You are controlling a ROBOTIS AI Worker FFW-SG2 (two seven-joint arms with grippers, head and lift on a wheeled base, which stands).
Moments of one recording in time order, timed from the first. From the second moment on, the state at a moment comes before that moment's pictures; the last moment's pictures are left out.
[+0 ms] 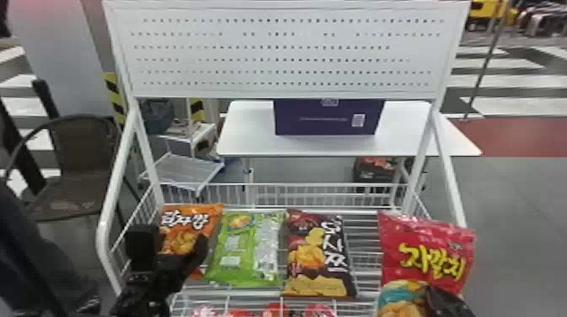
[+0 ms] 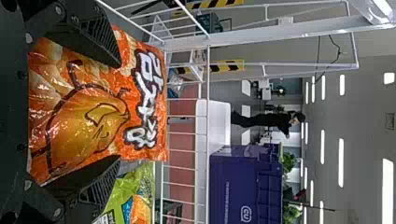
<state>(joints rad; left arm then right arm) -0.05 0.23 -0.14 -1.48 0.26 0.20 0.14 0.67 -0.10 -0.07 -2.18 -0.07 0.07 0.20</state>
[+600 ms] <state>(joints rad) 0.00 0.23 -0.14 -1.54 0.27 0.23 0.16 0.67 -0.10 -0.08 -2.18 -0.08 0.07 0.20</state>
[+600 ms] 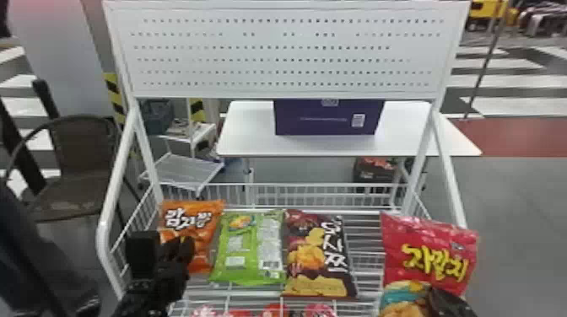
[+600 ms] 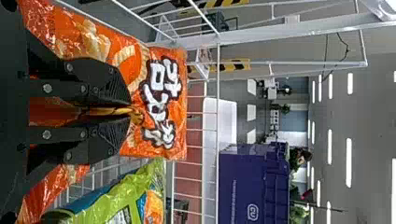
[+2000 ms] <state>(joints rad) 0.65 0.22 -0.06 -2.08 0.28 -0.17 0.18 0.65 -0.09 -0.05 -2.17 -0.08 0.08 0.20</state>
